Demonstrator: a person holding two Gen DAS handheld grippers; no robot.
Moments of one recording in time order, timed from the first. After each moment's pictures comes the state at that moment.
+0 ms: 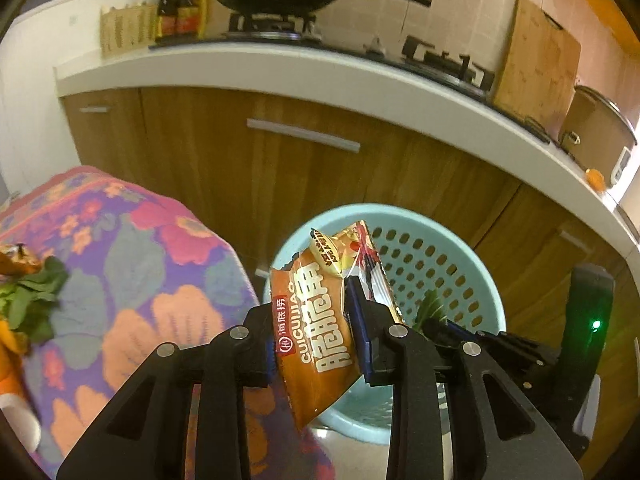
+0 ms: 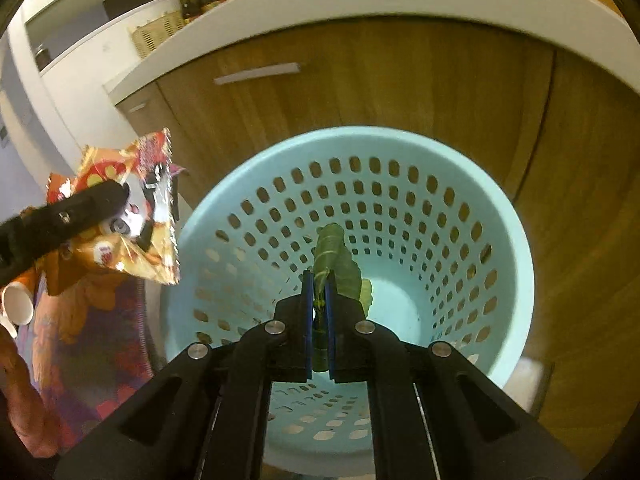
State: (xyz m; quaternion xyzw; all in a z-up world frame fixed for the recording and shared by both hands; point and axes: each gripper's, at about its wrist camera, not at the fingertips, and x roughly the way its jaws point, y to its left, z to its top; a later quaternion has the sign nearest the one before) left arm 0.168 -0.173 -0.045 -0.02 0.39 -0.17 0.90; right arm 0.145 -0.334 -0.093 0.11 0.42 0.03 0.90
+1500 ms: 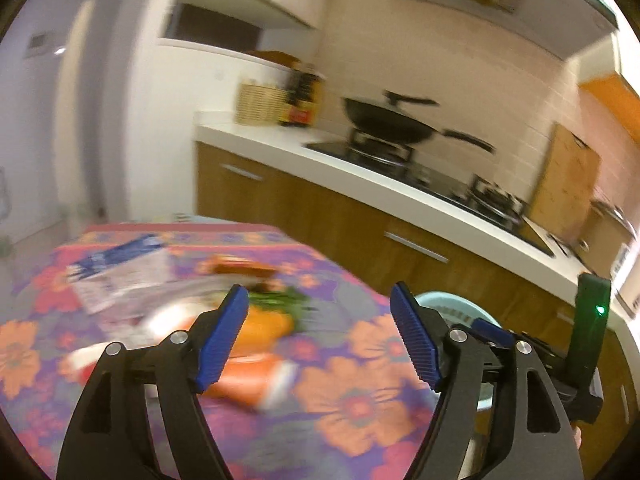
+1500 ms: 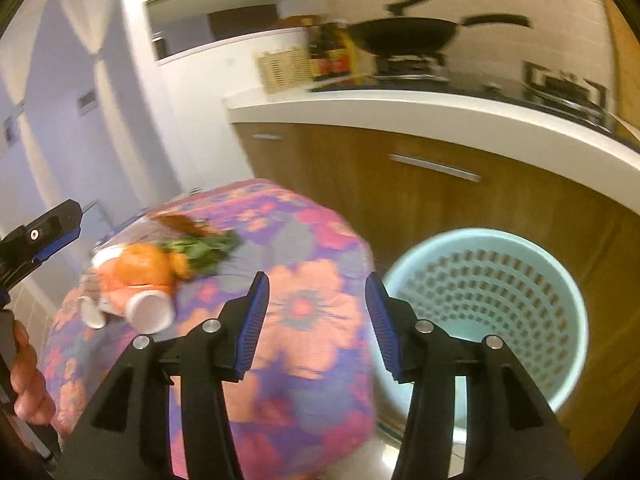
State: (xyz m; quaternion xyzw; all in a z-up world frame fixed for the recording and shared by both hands) left arm 0.032 0.045 0.060 -0.11 0.24 -0.04 0.96; right arm 0.098 -0.186 0.011 0.04 0.32 0.17 0.93
